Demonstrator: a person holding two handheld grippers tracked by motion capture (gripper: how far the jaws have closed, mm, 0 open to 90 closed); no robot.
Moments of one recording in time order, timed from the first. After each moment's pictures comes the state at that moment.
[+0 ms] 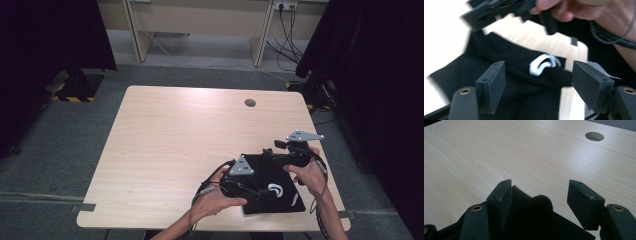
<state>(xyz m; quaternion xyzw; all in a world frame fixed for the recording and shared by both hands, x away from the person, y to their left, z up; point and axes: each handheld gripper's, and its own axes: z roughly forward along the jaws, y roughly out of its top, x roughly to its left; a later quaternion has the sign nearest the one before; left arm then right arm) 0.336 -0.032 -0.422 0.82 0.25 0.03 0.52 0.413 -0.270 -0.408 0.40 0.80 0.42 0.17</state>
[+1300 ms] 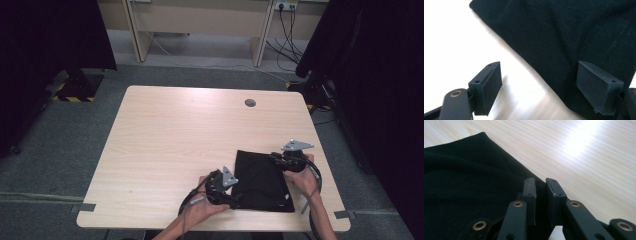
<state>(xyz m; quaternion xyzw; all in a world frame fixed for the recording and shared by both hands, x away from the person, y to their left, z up) 0.338 0.004 -0.477 0.86 0.32 0.14 0.38 0.430 -0.279 -0.469 0.39 0.83 0.35 0.19</state>
